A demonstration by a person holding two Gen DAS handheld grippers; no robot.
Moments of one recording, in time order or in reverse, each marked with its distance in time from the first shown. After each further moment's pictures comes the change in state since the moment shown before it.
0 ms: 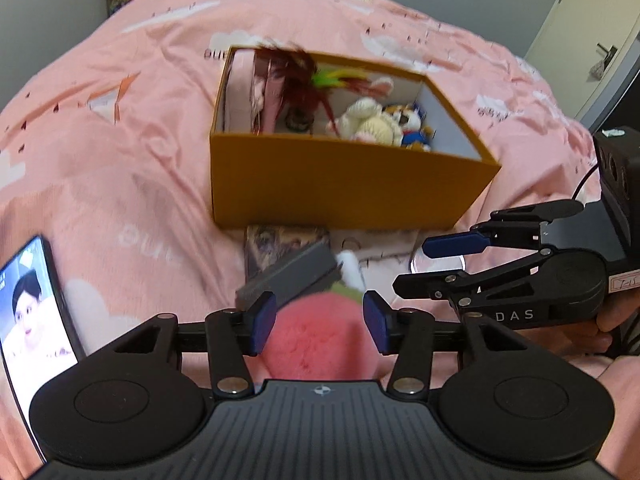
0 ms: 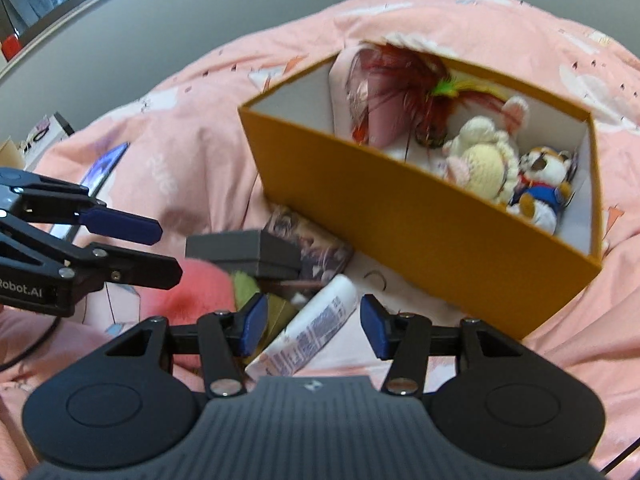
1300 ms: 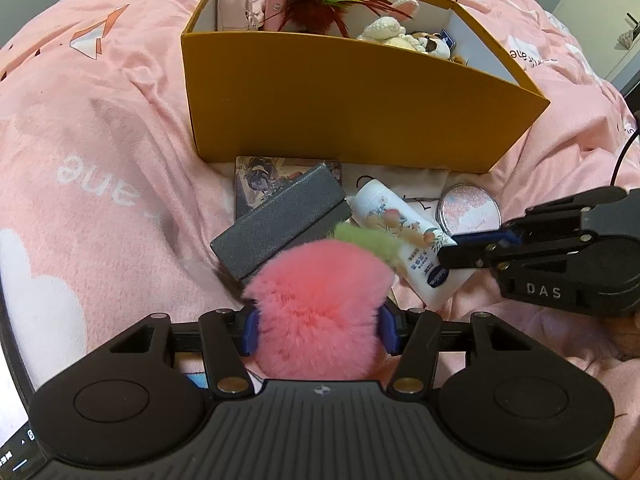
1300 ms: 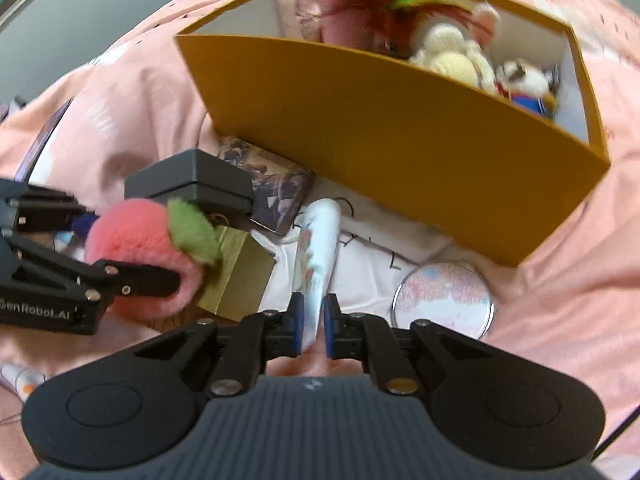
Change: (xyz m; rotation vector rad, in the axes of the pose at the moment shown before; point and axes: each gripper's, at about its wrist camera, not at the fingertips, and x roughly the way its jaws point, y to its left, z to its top) left arm 0.056 -0.007 -0.011 -0.017 0.158 0.044; right arm 0.029 -0.023 -0.024 0.109 0.146 -0.049
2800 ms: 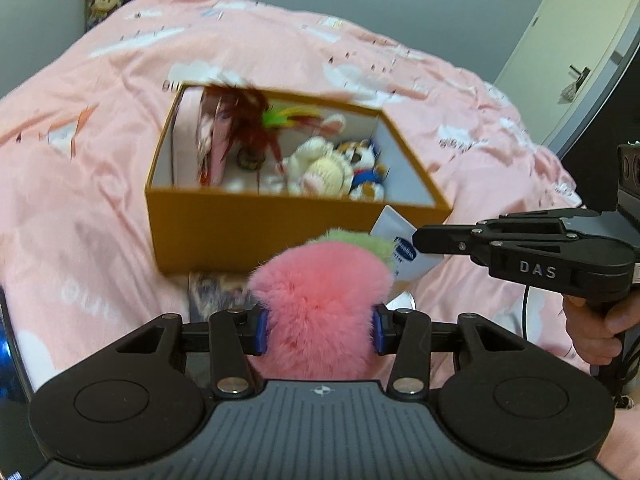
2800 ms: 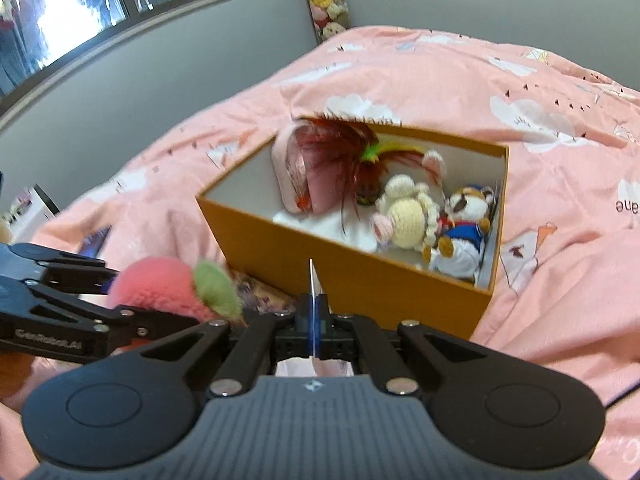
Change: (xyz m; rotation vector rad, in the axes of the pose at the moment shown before) left arm -0.068 -0.022 0.030 0.031 -0.260 -0.151; right arm -0.101 -0.011 0.019 0.019 -0.341 0.014
